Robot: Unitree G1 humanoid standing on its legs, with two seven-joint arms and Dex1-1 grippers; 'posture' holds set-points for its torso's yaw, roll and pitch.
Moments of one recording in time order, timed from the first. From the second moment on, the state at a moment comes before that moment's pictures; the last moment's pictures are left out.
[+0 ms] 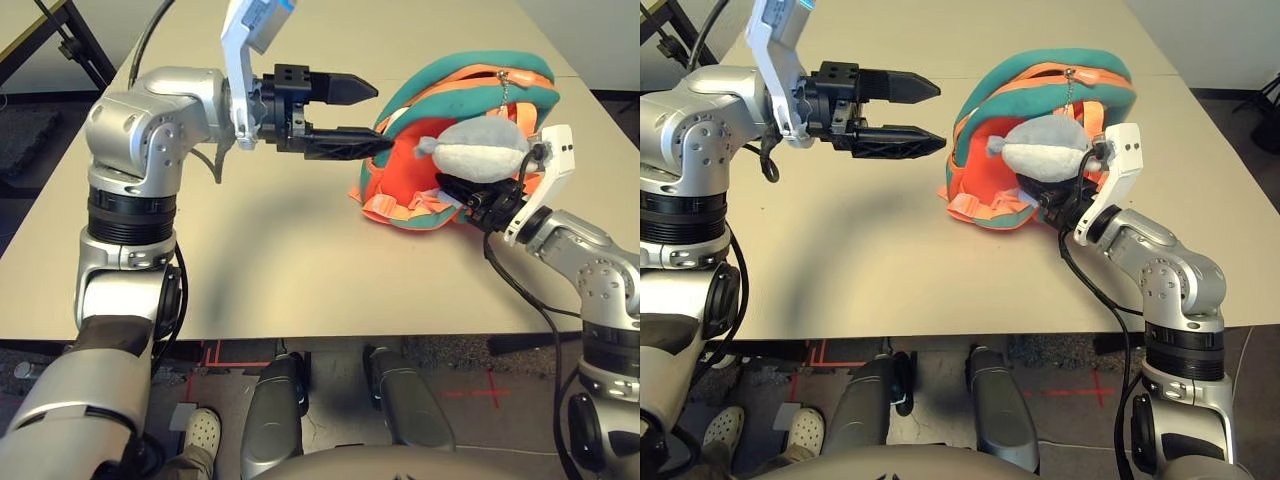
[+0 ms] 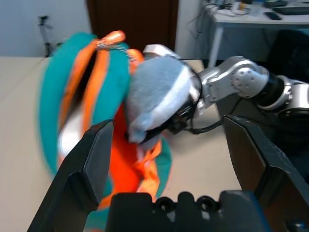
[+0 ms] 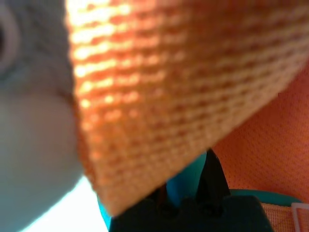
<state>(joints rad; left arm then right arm) -1.07 0.45 -0.09 0.00 -0.56 0.86 -1.16 -0.37 -0.47 -0.25 -0.20 0.72 0.83 0.43</state>
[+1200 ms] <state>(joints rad) -1.13 0.18 -0.28 0.37 -0.28 0.57 -1.09 -0.38 -0.47 -0.24 -0.20 0.72 0.83 0.43</state>
